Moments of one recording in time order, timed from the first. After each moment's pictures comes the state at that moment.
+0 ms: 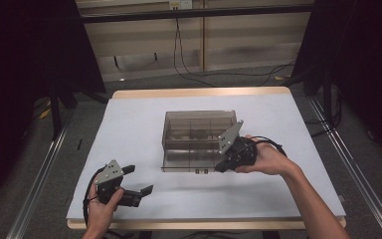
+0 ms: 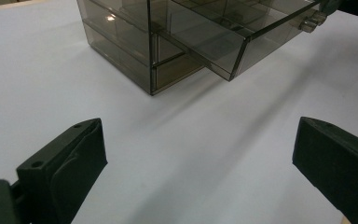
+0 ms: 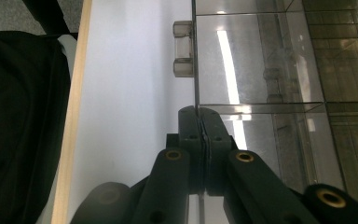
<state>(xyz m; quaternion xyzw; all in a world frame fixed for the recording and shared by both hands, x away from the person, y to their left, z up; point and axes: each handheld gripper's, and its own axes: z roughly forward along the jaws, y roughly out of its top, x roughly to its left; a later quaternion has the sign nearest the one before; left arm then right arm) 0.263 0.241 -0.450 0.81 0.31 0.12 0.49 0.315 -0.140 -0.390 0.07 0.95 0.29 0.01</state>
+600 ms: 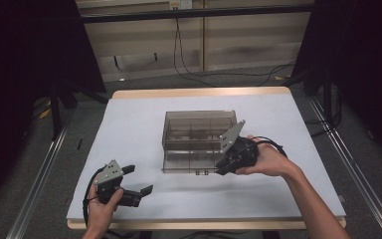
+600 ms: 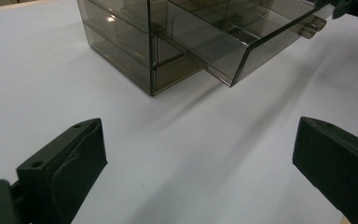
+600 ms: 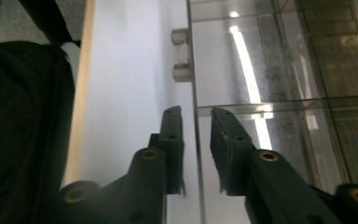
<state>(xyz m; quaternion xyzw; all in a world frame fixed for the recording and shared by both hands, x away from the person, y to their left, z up) 0.262 0.241 -0.449 0.81 0.30 0.12 0.49 0.314 -0.142 -0.390 0.08 0.95 0.30 0.00</state>
